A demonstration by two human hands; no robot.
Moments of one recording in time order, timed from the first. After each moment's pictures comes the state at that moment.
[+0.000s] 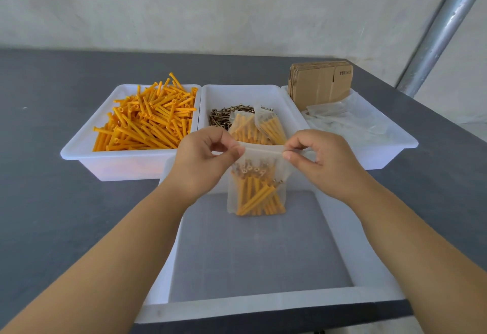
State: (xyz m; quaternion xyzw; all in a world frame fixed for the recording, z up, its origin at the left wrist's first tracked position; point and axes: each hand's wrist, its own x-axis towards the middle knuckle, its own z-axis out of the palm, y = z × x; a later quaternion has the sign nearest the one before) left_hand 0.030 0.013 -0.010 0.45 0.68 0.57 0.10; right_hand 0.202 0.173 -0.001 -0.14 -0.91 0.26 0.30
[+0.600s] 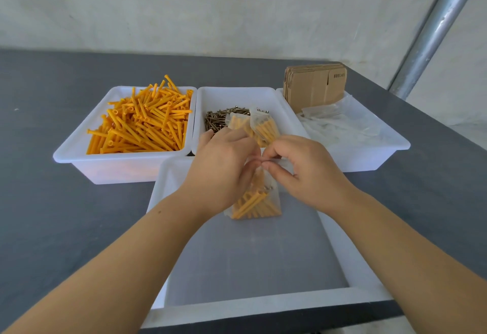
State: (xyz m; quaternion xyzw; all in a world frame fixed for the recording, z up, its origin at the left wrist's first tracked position) left_hand 0.055 0.025 0.000 0.62 0.71 0.31 -0.14; right_hand 0.191 0.154 -0.001 -0.06 -0.94 0.17 0.30
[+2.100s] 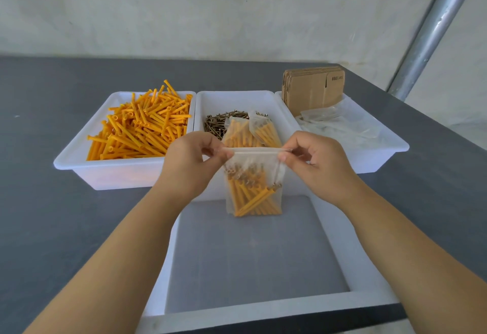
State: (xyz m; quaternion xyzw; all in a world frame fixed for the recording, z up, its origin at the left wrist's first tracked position) left_hand 0.019 0.015 -0.005 0.45 0.76 0.47 0.02; right_hand 0.199 0.172 -0.004 -0.16 -0.87 0.34 0.33
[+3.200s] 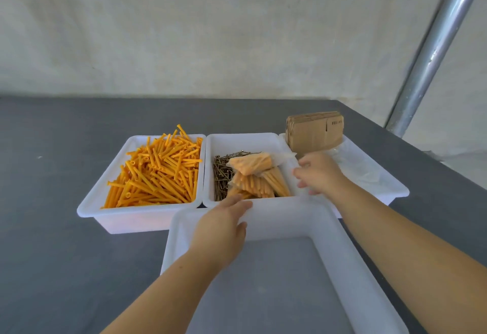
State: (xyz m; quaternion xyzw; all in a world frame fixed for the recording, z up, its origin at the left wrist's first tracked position) left_hand 0.030 0.029 -0.032 0.51 0.81 0.28 0.03; right_hand 0.143 0.236 0.036 -0.46 -0.81 0.32 0.16
